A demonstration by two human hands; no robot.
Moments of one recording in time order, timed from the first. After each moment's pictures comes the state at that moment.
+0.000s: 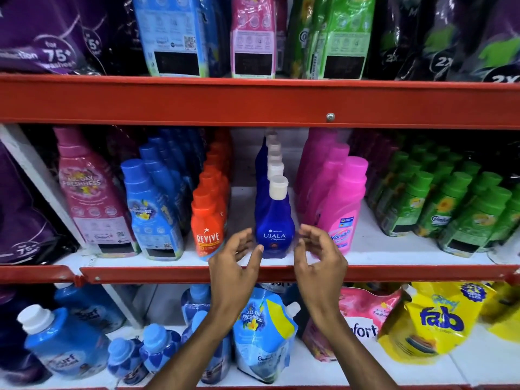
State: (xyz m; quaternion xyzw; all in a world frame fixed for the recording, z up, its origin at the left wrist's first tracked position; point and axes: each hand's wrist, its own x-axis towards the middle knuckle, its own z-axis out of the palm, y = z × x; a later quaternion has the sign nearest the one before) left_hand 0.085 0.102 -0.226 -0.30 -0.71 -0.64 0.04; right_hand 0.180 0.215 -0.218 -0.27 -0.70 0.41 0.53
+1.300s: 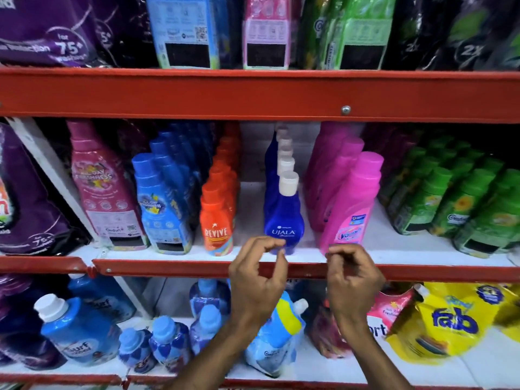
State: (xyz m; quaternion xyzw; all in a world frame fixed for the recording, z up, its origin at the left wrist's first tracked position) left_hand 0.118 0.104 -0.217 -0.36 -0.69 -0.60 0.20; right_hand 0.208 0.222 -0.227 -0.29 -0.65 0.38 0.59
